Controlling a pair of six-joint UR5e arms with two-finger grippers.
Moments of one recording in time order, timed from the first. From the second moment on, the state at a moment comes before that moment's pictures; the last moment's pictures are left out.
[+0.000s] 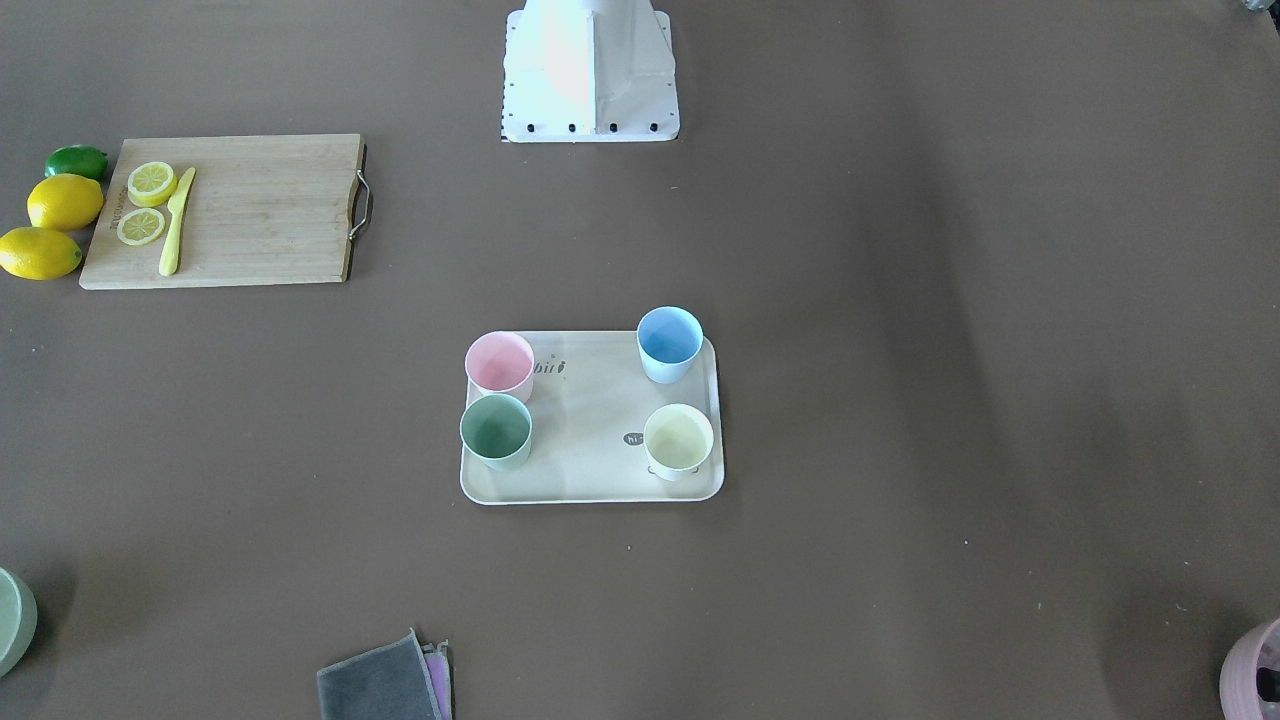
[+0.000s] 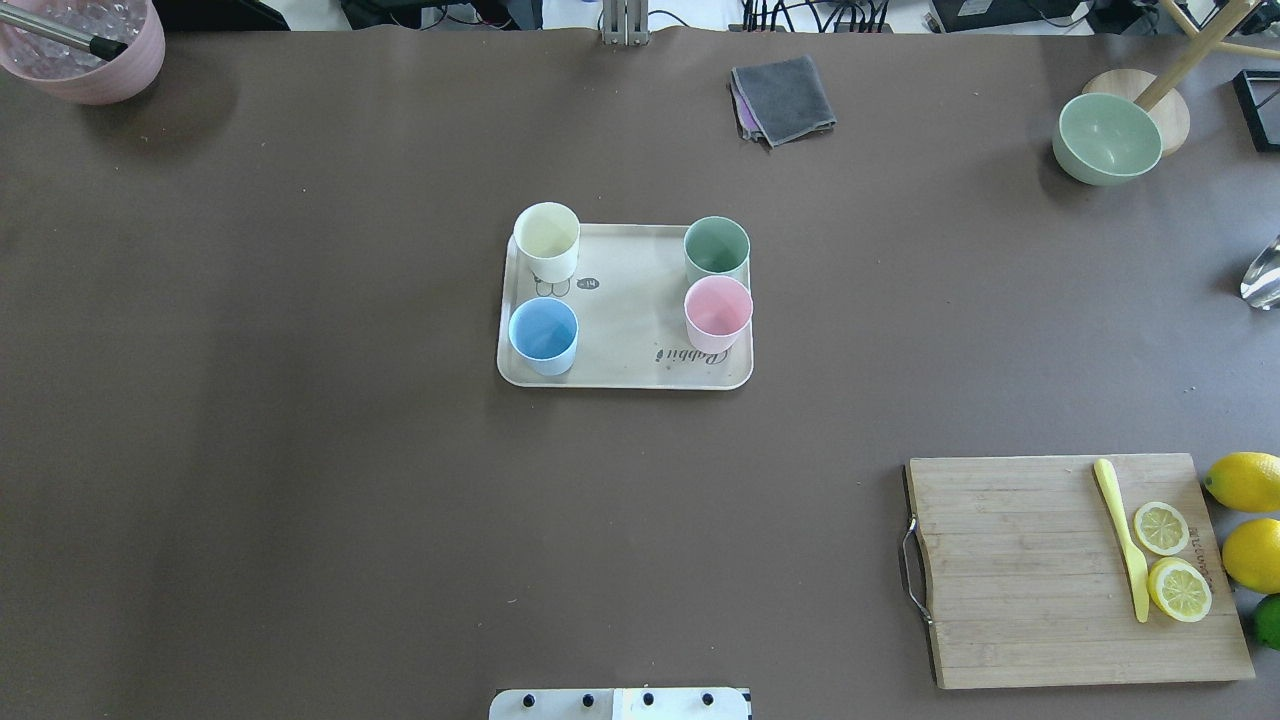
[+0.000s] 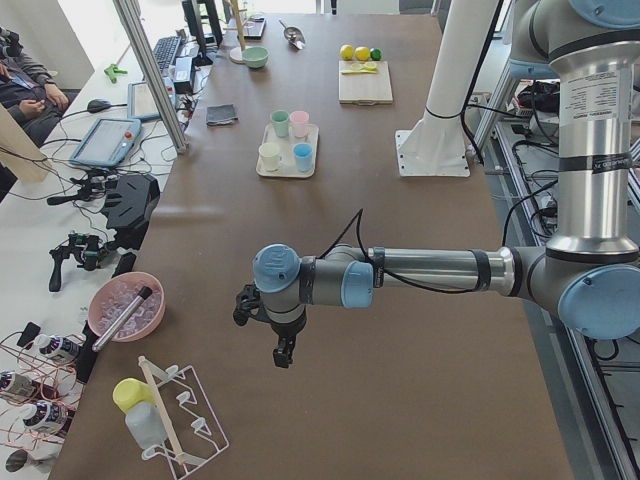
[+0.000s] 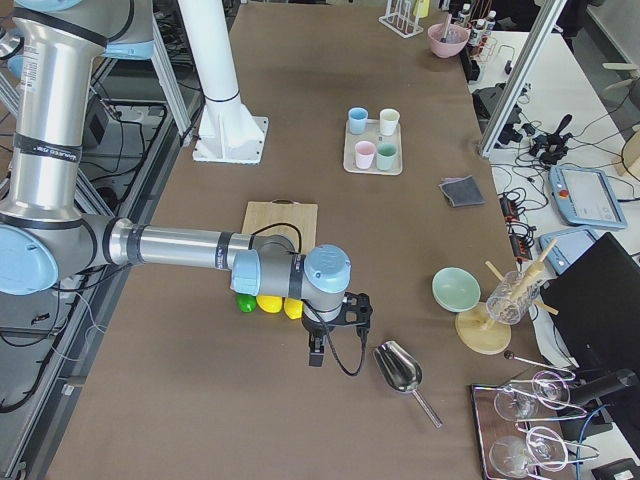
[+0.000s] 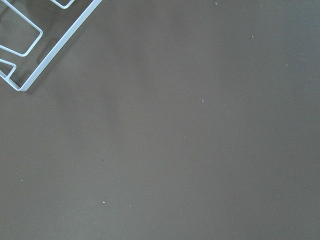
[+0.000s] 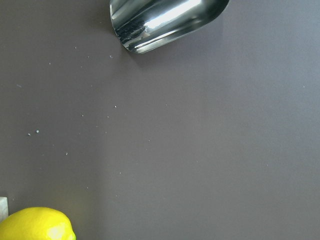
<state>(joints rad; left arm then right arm) -1.53 -1.47 -1.65 -1.61 -2.31 0.14 1.54 -1.78 1.73 -1.57 2.27 -0.02</state>
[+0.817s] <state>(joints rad) -1.53 -1.47 -1.67 -1.64 -2.31 0.14 1.53 -1.77 1.73 -1.57 2.27 -0.02</state>
